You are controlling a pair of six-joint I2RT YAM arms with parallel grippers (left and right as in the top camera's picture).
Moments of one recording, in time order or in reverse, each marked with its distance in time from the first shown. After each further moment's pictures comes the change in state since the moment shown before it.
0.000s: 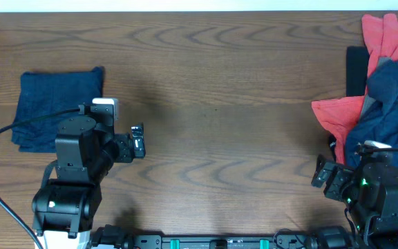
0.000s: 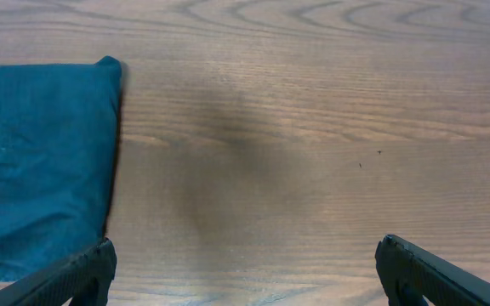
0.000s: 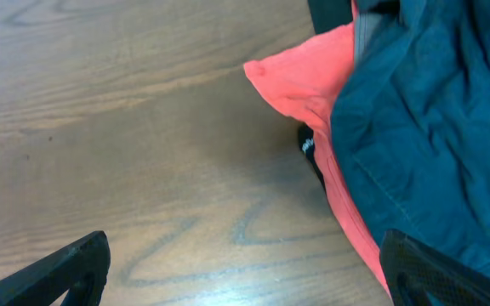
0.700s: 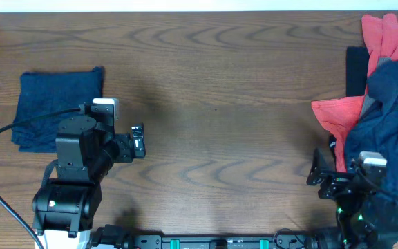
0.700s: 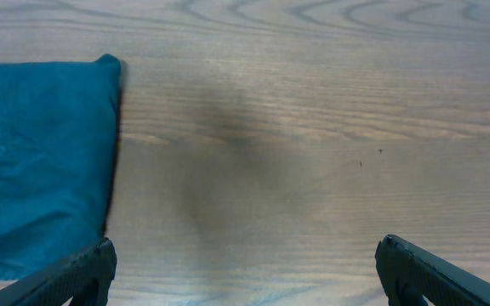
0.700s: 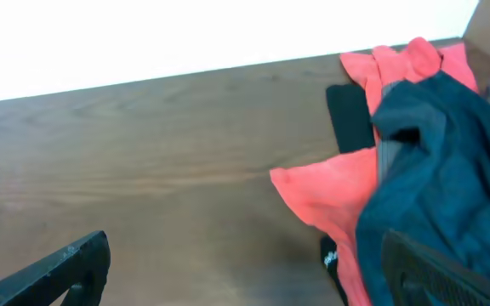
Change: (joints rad) left arm 0.000 0.003 0.000 -0.002 0.000 0.000; right arm -0.028 -0.418 -0.386 0.440 -0.042 -0.177
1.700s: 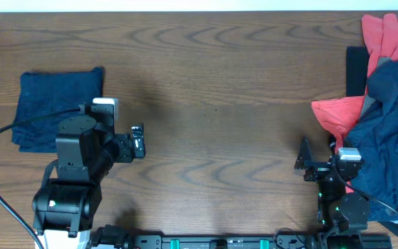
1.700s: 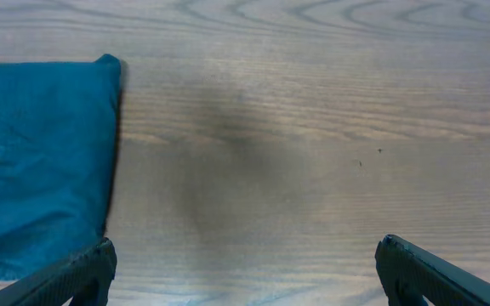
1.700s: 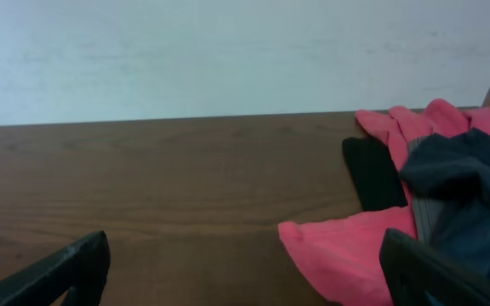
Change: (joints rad) left arm 0.000 0.000 0.000 -0.001 0.000 0.000; right arm -0.038 -0.087 -0.465 0.603 -0.065 -0.113
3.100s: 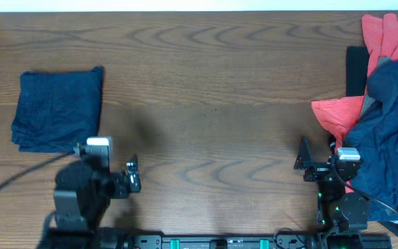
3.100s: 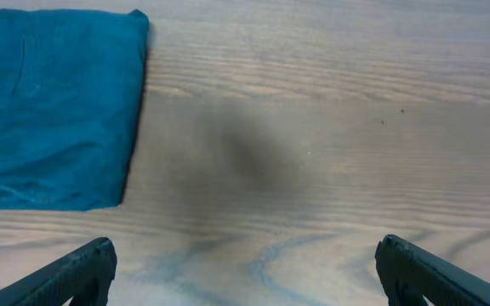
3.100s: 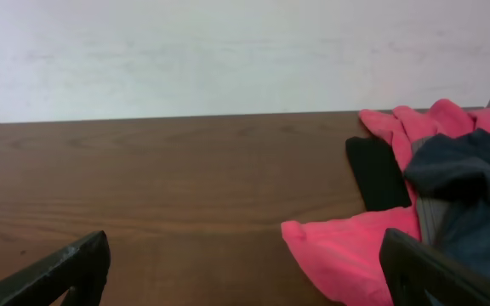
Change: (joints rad) left arm 0.017 -0.374 -0.215 -0.119 -0.045 0.008; right arm 0.000 0.001 0.000 -0.001 -0.008 -0.003
